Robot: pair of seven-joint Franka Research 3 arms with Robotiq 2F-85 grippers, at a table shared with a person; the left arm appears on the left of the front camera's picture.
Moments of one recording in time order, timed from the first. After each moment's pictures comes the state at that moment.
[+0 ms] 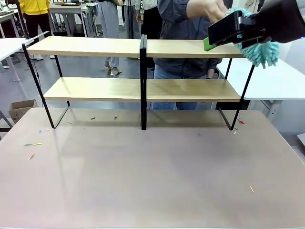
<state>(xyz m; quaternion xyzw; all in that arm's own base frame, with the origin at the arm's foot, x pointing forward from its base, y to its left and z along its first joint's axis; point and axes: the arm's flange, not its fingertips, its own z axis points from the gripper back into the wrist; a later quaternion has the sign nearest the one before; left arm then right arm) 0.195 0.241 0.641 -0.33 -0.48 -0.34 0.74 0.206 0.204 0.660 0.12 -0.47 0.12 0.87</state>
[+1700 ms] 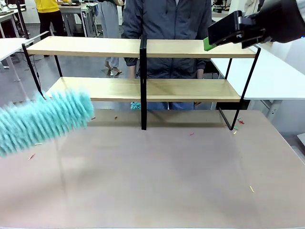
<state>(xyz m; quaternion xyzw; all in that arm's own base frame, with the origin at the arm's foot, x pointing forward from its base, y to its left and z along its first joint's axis) 0.219 0.086 0.502 -0.16 -0.06 -0.53 0.83 0.206 0.205 0.660 0.12 -0.47 0.12 0.87</state>
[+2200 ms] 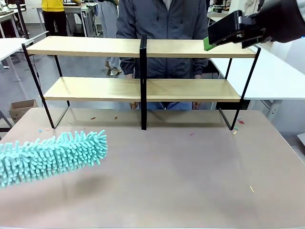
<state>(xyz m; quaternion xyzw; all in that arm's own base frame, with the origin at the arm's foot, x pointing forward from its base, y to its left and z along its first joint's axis) 0.234 0.061 0.480 -0.17 -0.01 -0.53 0.83 0.206 0.204 0.660 0.12 -0.47 0.12 0.87</state>
